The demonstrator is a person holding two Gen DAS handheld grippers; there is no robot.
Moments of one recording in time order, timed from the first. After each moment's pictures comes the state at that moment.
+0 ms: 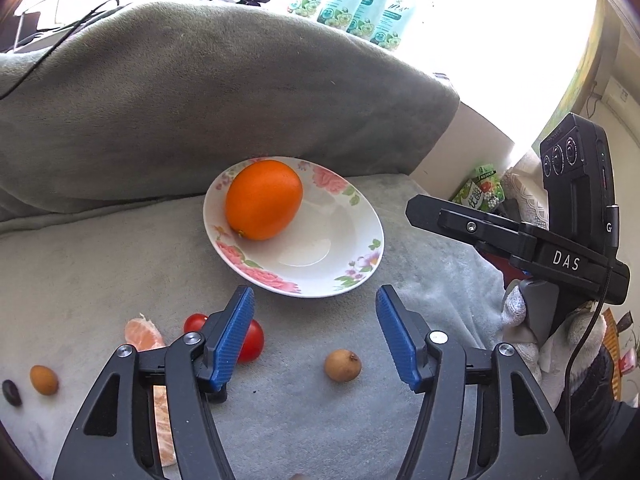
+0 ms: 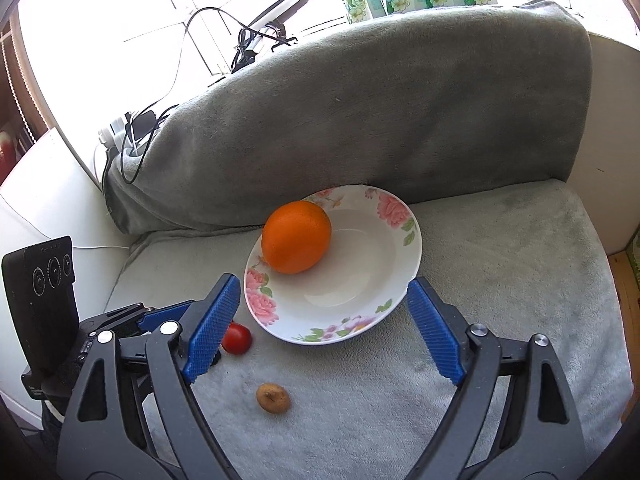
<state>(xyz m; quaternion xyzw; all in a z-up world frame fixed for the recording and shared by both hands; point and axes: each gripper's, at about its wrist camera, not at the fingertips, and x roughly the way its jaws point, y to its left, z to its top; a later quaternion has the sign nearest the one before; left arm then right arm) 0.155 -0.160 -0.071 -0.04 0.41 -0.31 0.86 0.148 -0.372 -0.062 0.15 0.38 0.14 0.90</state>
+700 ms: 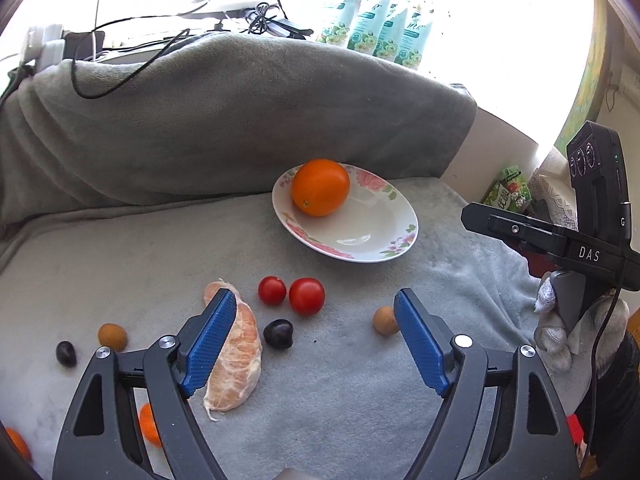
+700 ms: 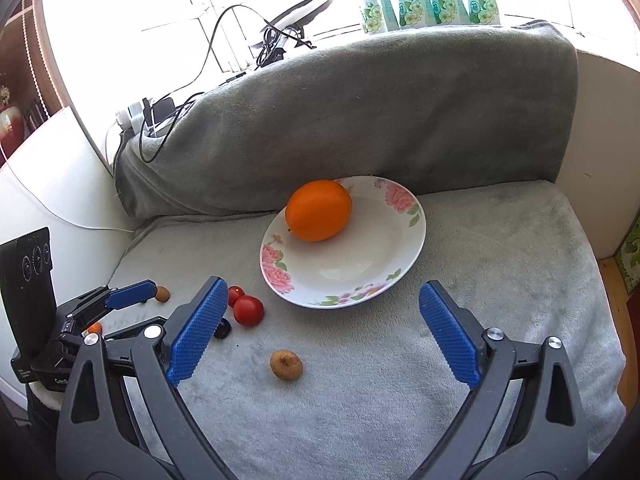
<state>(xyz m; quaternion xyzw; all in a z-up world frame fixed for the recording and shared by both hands) 0.114 -0.121 -0.062 -0.01 0.38 -0.24 0.89 0.109 -0.357 -0.055 0.12 0.37 0.14 0.91</state>
